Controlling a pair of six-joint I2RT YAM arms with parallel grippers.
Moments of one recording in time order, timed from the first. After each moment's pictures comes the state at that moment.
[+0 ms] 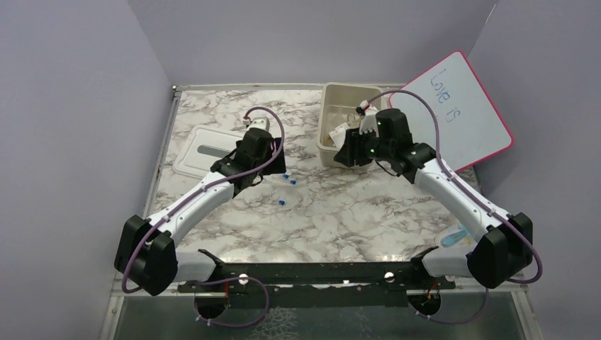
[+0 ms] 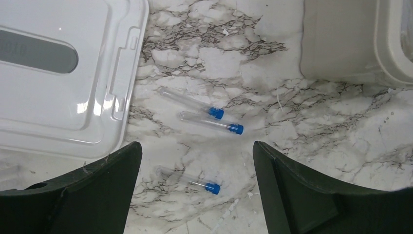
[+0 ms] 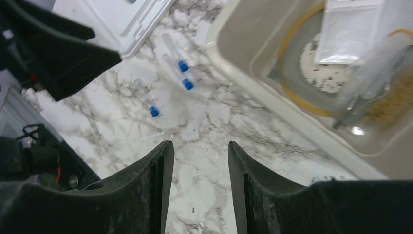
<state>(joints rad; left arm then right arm) -0.57 1.26 0.93 -0.35 -0.25 -0.46 0.44 1.31 1.11 -0.39 -0.32 0.25</state>
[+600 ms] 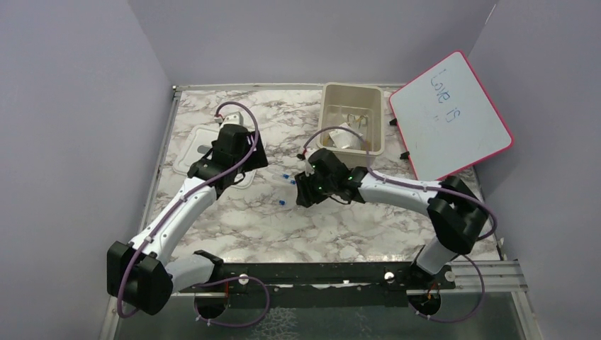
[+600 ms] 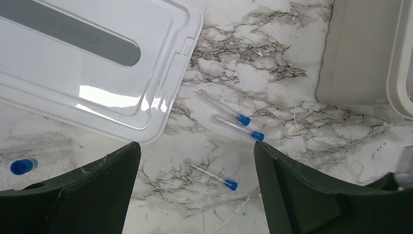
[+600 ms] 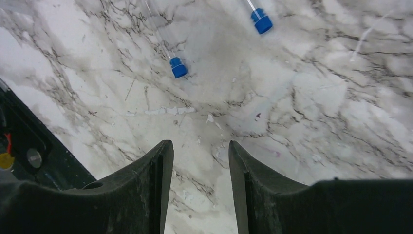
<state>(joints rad) -0.40 1.17 0.95 -0.46 -0.21 -0.50 0.87 1.60 1.01 -0.20 -0.14 0.34</state>
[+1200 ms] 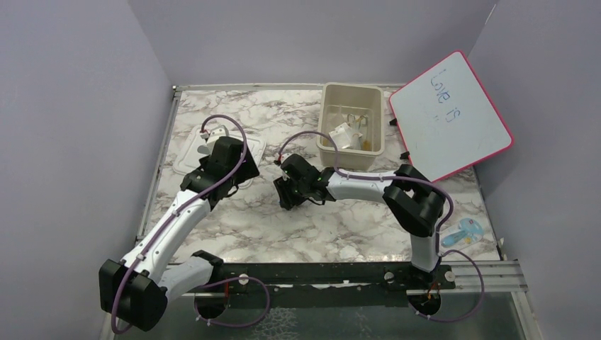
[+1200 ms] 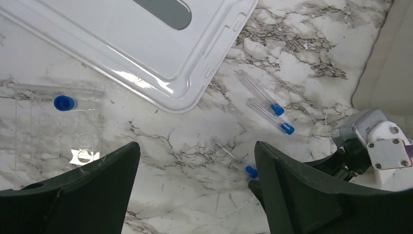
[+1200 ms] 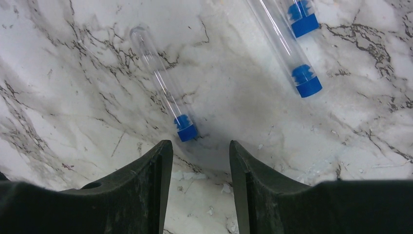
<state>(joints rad) -0.40 1.04 0.87 -0.61 -0.33 -0.64 0.98 1.93 1.23 -0.18 -0.04 0.35</state>
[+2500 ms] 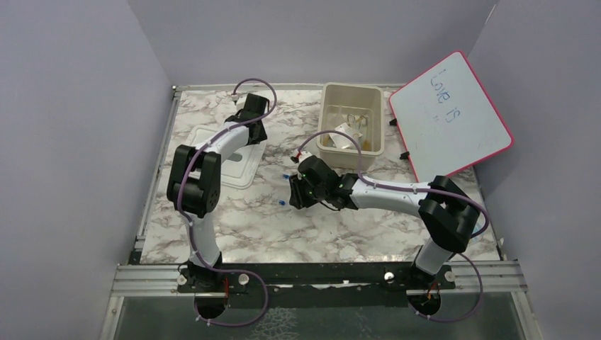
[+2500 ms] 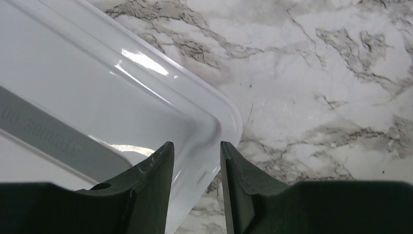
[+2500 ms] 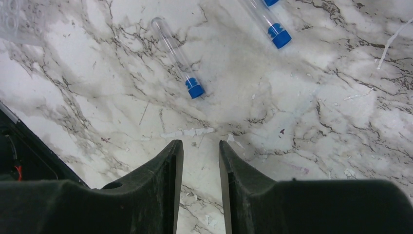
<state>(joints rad) -0.30 1.89 1.38 -0.40 -0.33 -0.54 0.98 1.69 1.04 -0.11 0.01 0.46</state>
